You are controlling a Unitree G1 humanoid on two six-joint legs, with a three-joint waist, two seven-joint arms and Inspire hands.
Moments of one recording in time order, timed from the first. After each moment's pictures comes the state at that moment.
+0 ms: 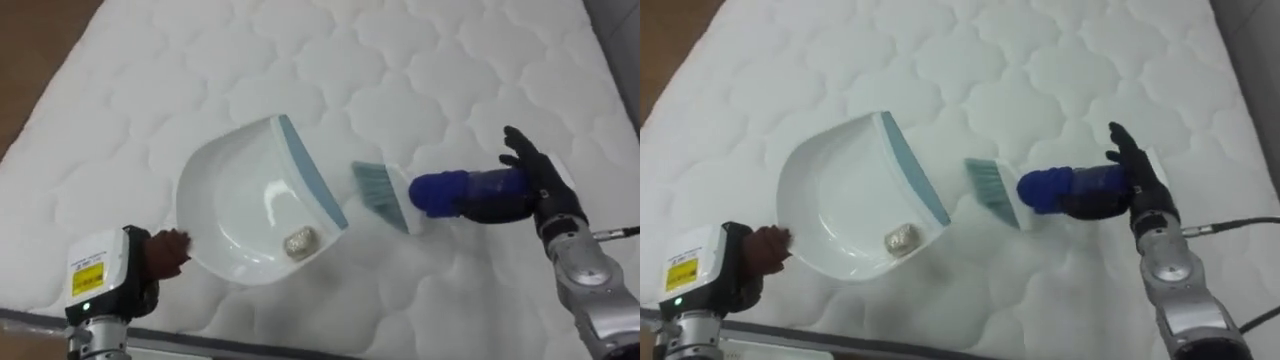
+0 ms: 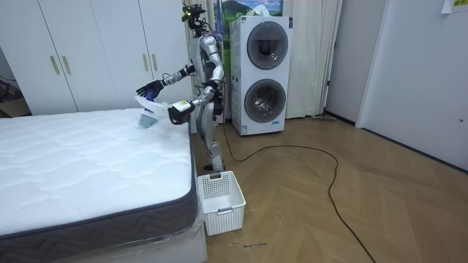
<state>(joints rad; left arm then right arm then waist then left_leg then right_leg) 0.08 0.38 -0.11 0.63 0.82 -0.11 0.67 -0.15 -0.50 0.06 0.56 0.11 -0.12 -0.18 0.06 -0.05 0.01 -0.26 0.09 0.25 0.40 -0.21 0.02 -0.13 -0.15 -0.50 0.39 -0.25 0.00</state>
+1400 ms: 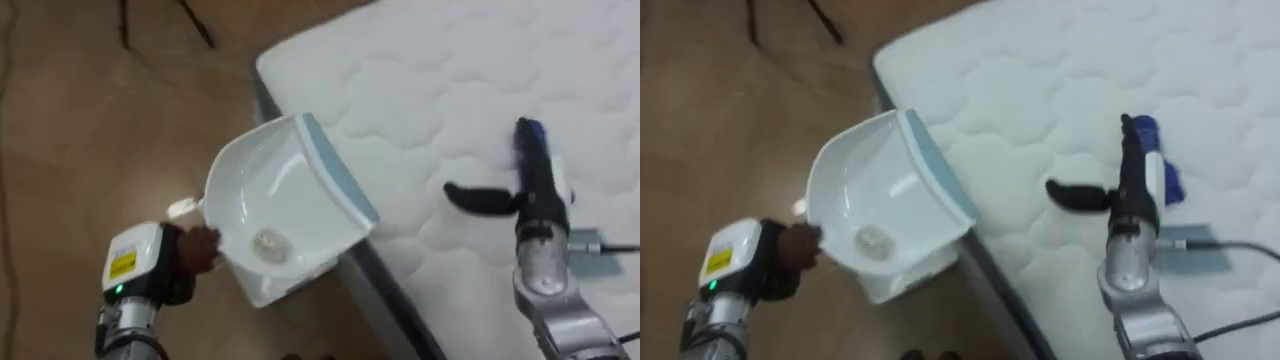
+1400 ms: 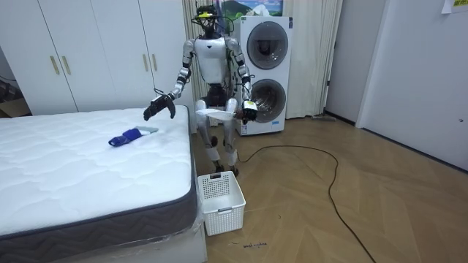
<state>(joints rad) 0.02 0.36 -0.12 0.62 0.83 -0.16 0.46 -0.06 -0.35 0.10 0.46 0.03 -0.11 -0.47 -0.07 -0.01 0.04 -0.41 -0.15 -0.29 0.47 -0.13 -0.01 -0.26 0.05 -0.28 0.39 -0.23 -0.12</state>
